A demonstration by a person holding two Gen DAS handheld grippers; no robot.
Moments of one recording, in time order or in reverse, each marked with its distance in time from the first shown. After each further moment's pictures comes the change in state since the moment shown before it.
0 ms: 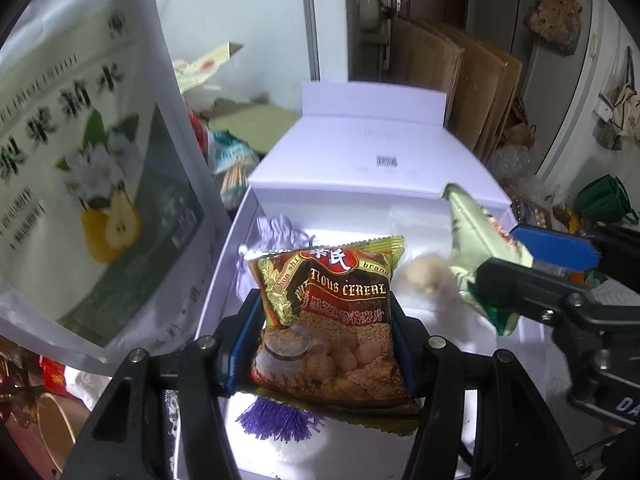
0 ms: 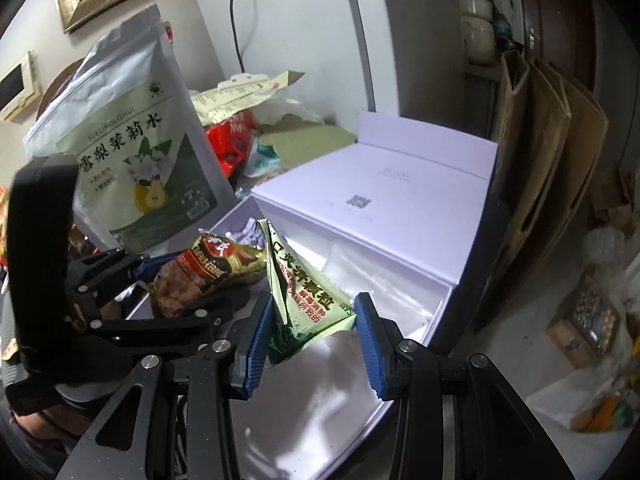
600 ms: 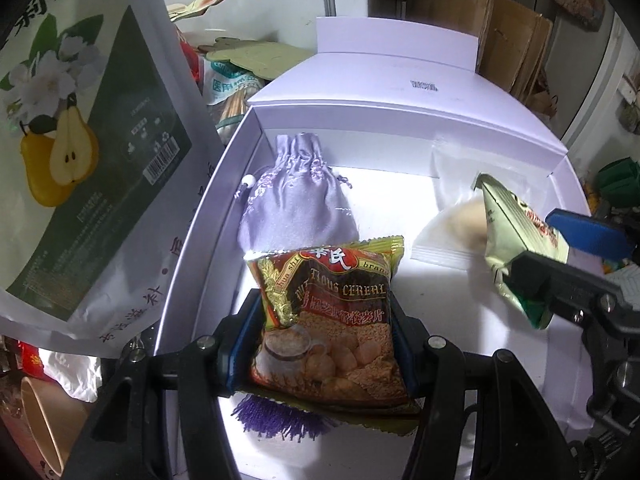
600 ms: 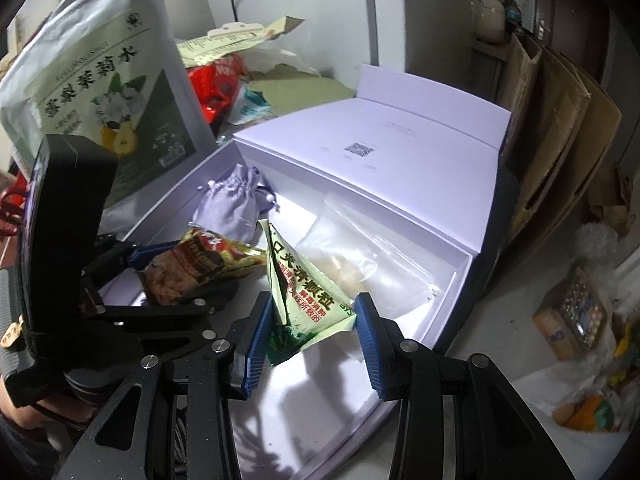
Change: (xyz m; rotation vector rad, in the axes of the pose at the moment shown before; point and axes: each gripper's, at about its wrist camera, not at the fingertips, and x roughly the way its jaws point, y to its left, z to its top) left arm 0.043 0.002 -0.015 -0.002 0.146 0.061; right arm 0.039 0.000 -0.012 -0.039 0.133 -0.062
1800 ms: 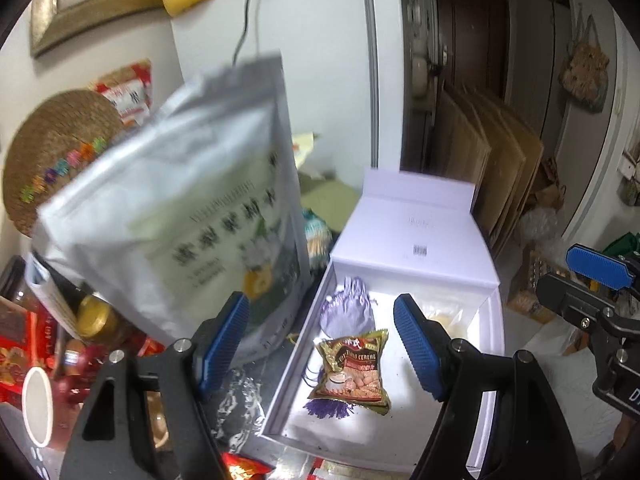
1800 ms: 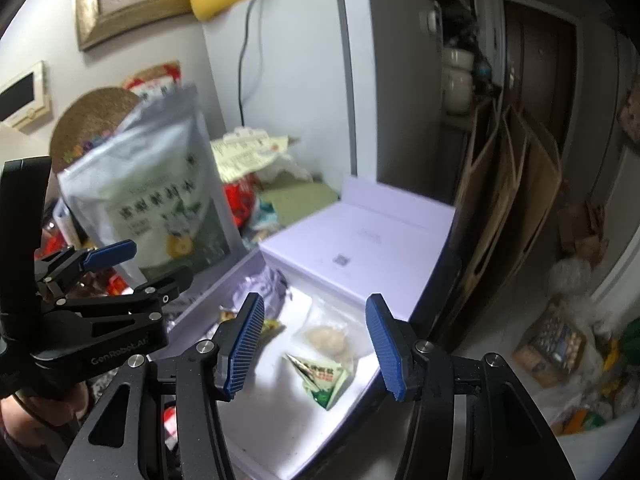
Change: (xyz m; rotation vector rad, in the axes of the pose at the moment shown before) left arm -0.172 0.032 0.009 -0.127 -0.347 0.080; right arm -0.136 0.023 0.021 0.006 -0.272 -0.053
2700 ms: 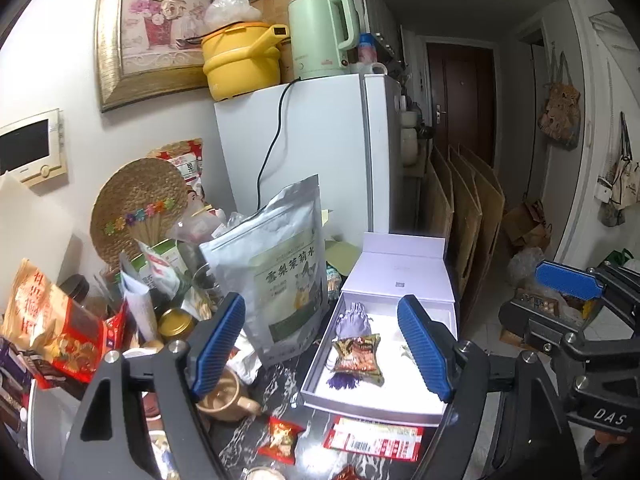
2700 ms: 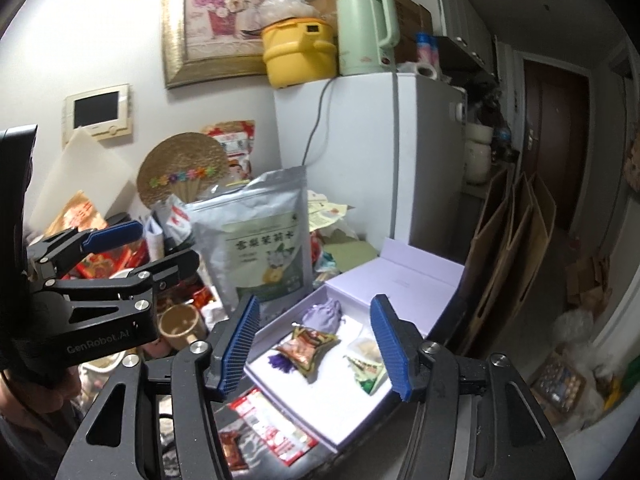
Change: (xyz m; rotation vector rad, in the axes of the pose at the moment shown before) left arm -0.170 0.020 -0.035 0.002 -0.231 0.017; right arm -0.137 0.068 -0.027 -0.103 -0.204 0.080
